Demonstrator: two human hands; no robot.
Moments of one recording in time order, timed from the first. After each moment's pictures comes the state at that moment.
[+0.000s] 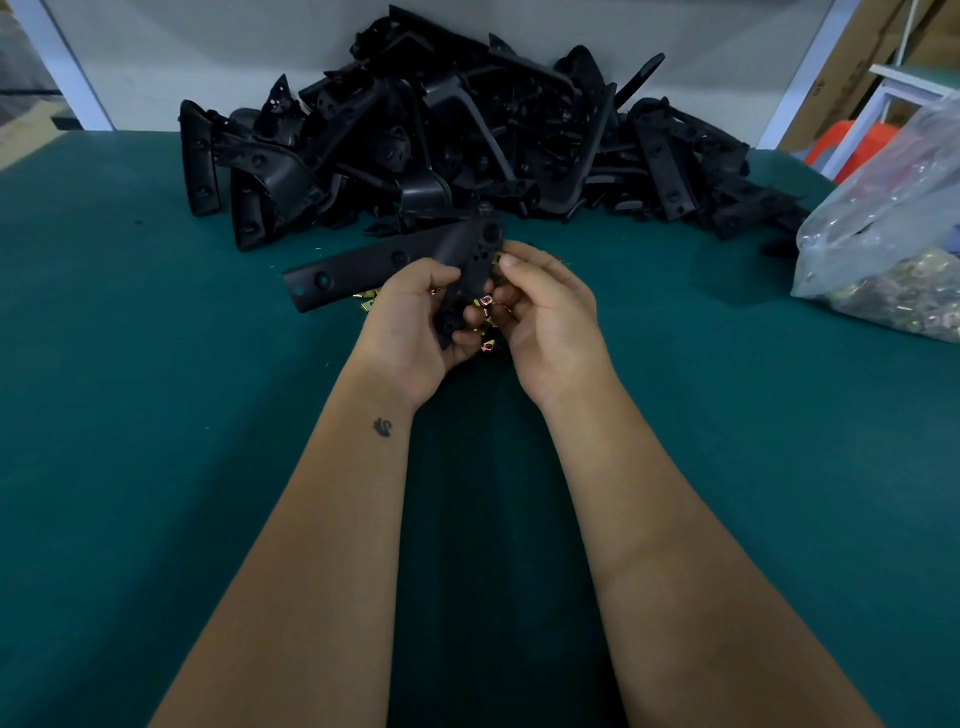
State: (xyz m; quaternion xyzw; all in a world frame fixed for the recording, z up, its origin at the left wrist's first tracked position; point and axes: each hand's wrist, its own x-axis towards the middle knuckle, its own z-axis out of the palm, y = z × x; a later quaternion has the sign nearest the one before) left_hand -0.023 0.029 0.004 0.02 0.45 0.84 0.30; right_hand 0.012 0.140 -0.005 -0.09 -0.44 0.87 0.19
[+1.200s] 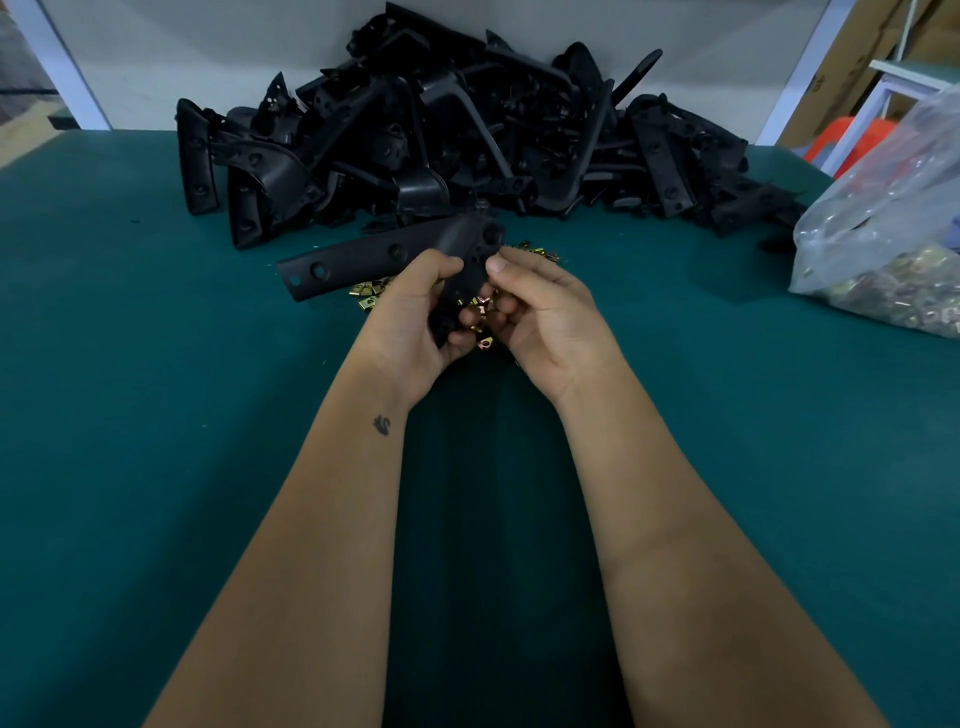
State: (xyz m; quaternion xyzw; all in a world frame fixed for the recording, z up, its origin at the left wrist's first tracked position) left_hand -0.022 0.030 0.003 0.06 0.51 0.82 0.27; right_hand 0.016 0.150 -0.002 -0.10 -0.50 0.85 0.12
